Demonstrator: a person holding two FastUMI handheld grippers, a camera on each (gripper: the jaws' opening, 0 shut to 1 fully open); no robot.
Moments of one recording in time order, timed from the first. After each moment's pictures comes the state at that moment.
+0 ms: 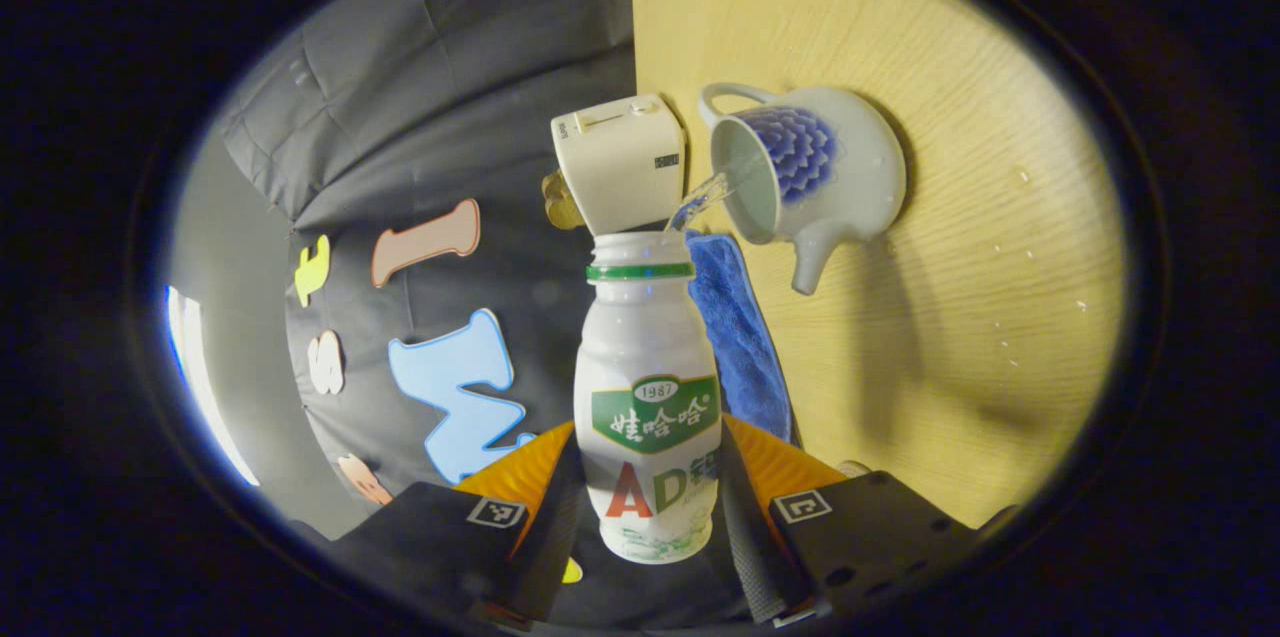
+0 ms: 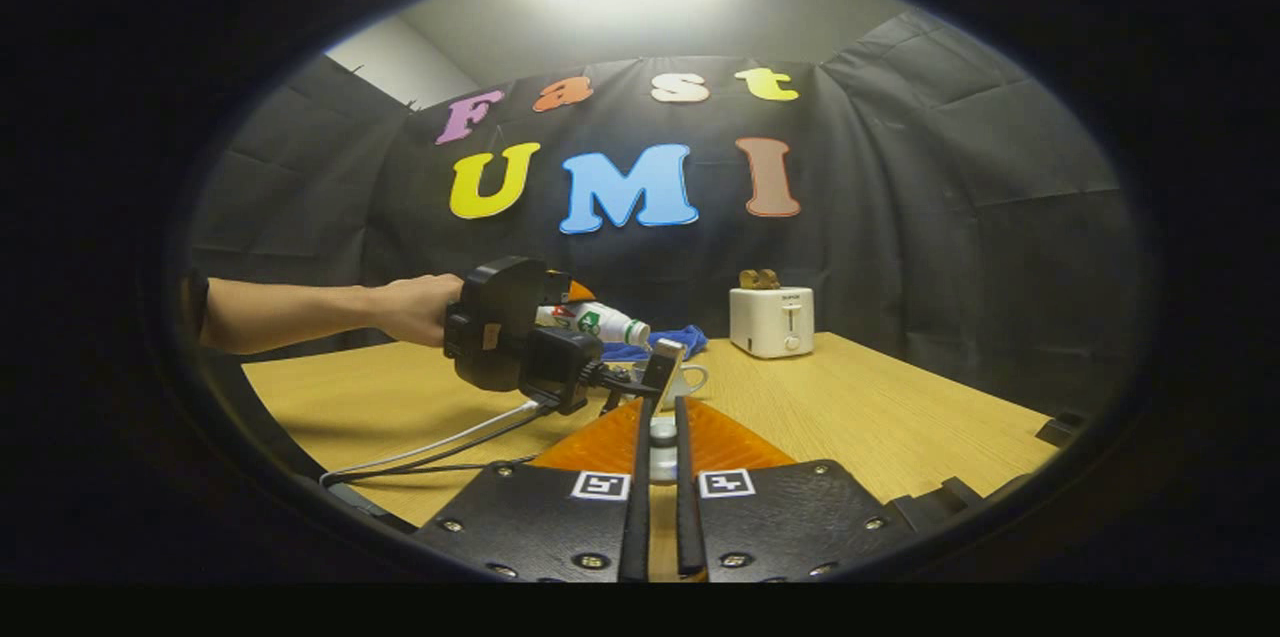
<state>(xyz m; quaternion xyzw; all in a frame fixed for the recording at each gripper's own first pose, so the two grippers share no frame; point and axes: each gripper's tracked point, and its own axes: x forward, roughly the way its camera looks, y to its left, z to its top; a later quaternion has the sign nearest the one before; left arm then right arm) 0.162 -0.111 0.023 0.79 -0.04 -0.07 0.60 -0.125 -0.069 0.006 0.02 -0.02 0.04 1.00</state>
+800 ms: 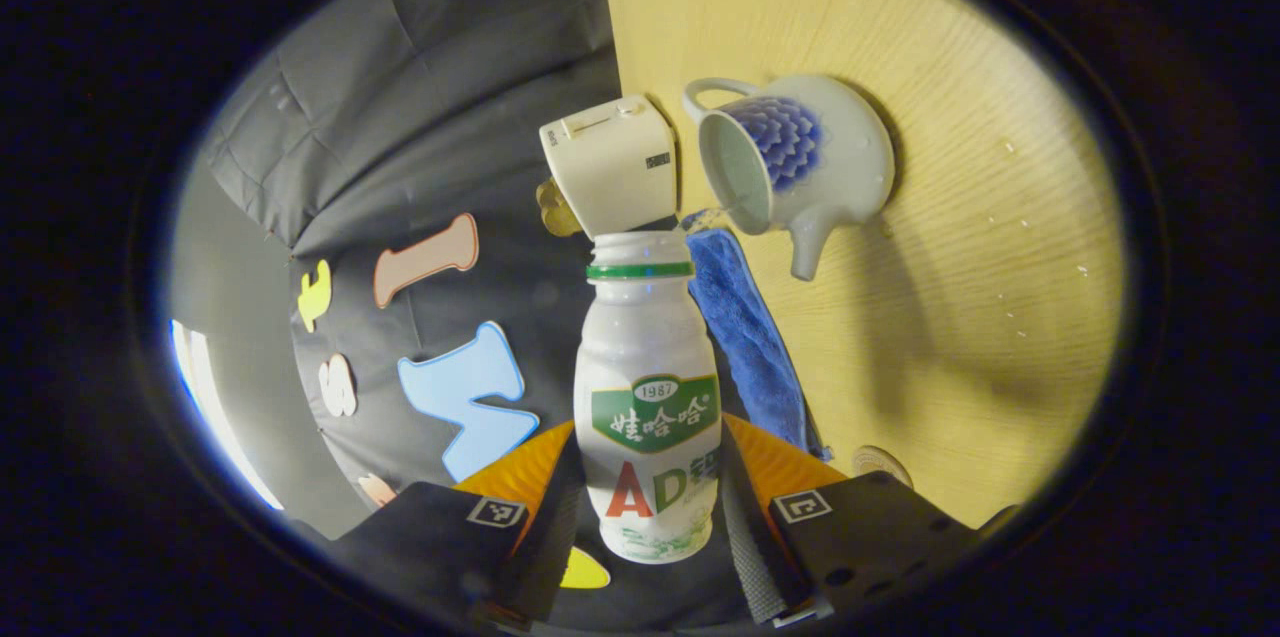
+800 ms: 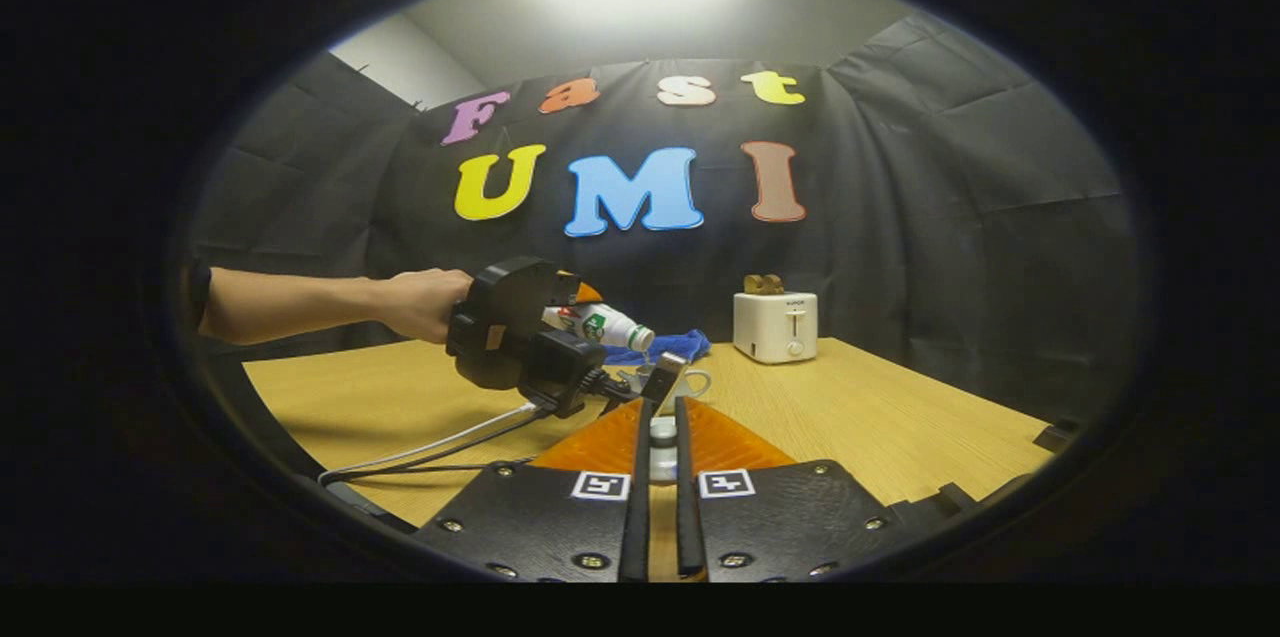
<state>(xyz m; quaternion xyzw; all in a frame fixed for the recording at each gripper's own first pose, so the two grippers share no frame) 0.161 -0.115 0.029 0.82 -0.06 -0.07 0.57 -0.124 -0.067 0.011 0.01 -0.02 0.04 1.00</state>
